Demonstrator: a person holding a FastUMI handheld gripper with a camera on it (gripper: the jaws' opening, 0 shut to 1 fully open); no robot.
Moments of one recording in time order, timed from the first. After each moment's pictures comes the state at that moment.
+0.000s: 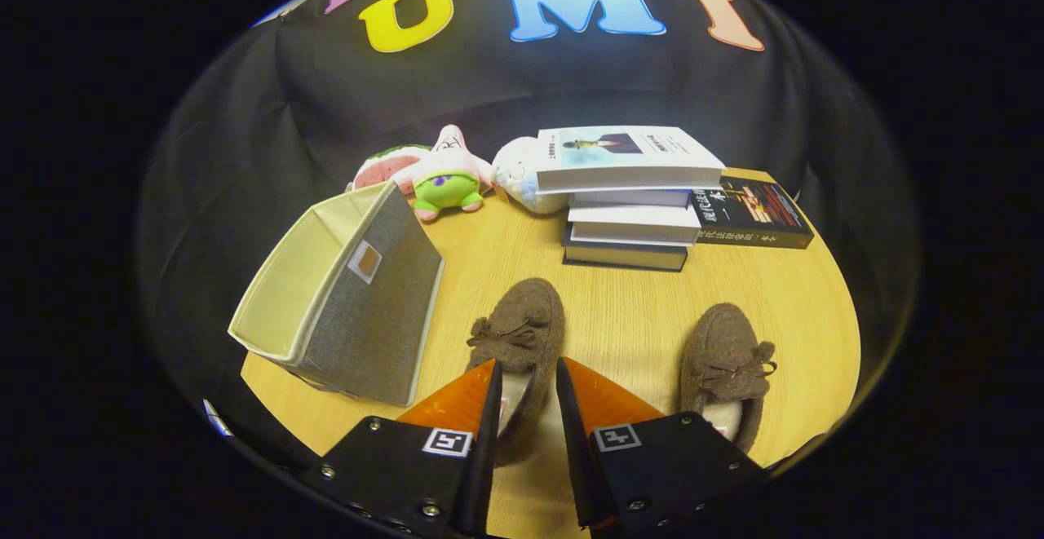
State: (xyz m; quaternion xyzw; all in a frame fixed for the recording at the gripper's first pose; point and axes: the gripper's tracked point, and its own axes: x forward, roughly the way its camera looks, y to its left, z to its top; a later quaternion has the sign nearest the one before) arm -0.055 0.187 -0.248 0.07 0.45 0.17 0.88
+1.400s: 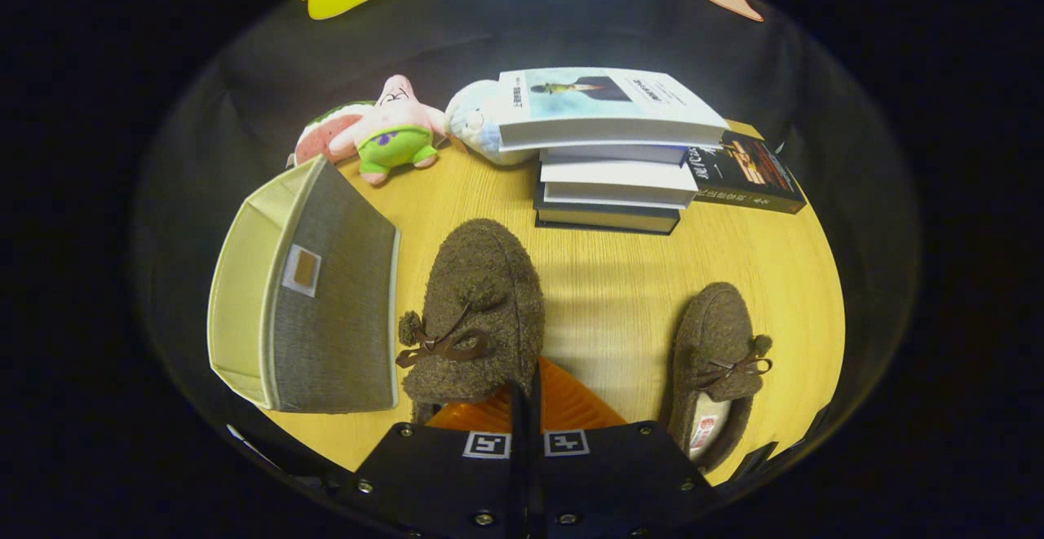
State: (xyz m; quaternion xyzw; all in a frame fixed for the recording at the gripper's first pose) arm -0.023 0.186 -0.232 0.07 0.55 0.11 0.82
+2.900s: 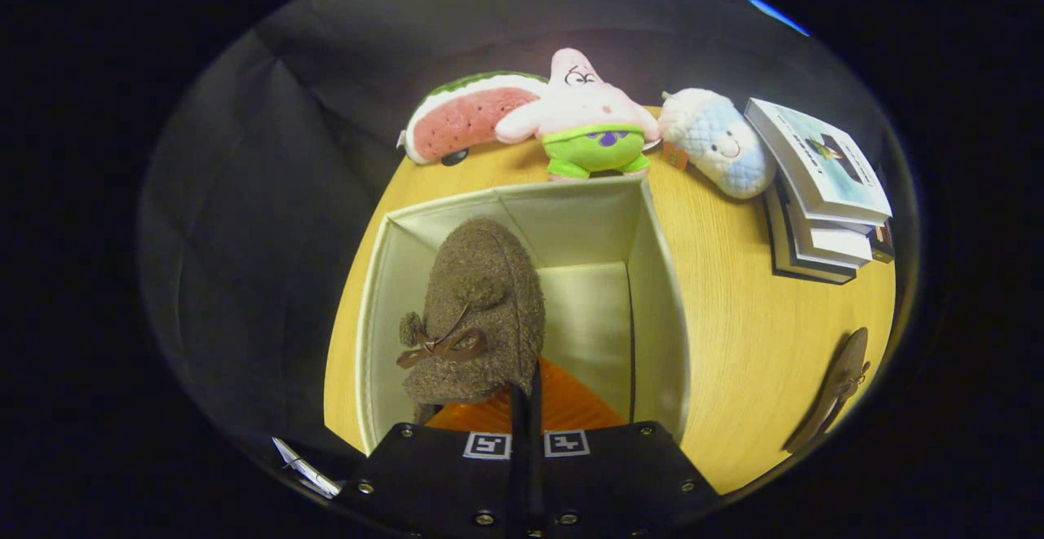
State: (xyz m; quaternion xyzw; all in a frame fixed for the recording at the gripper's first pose) arm 0.008 0.463 -0.235 0.07 0.59 0.20 0.78
